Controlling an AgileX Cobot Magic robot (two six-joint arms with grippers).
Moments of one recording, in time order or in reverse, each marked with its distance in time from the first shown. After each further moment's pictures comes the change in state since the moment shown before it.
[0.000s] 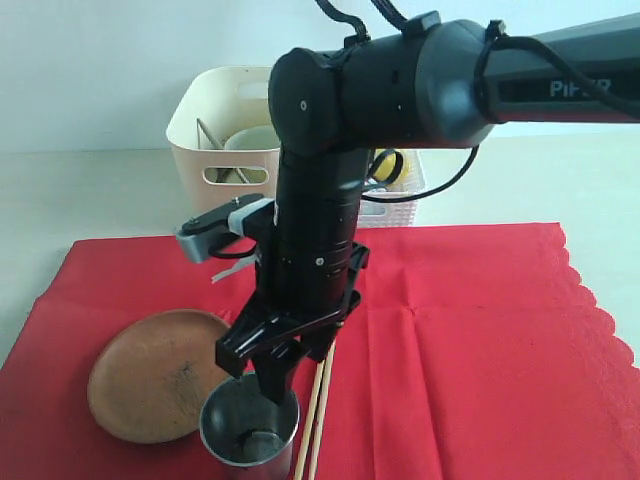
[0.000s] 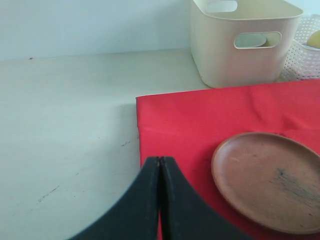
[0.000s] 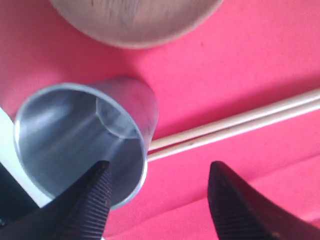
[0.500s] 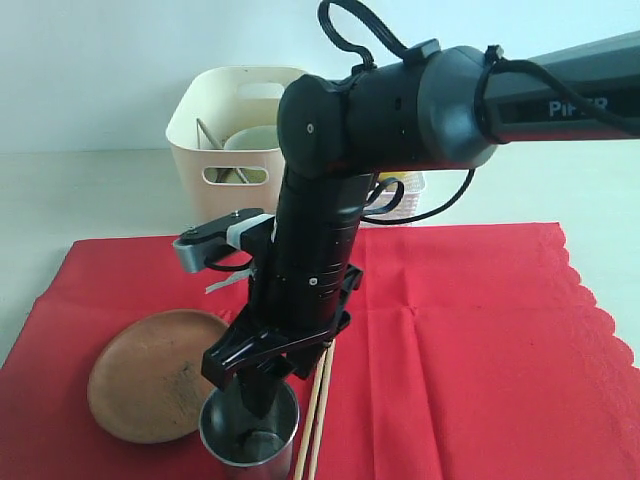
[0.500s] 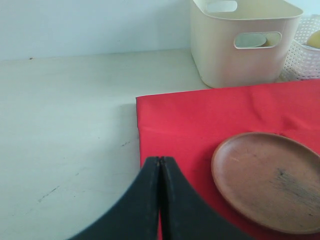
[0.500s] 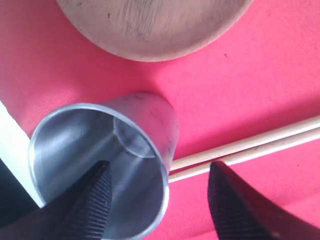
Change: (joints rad) left arm 0.000 0.000 0.000 0.000 0.000 0.000; right arm 0.000 0.000 0.058 0.085 -0.096 -0.018
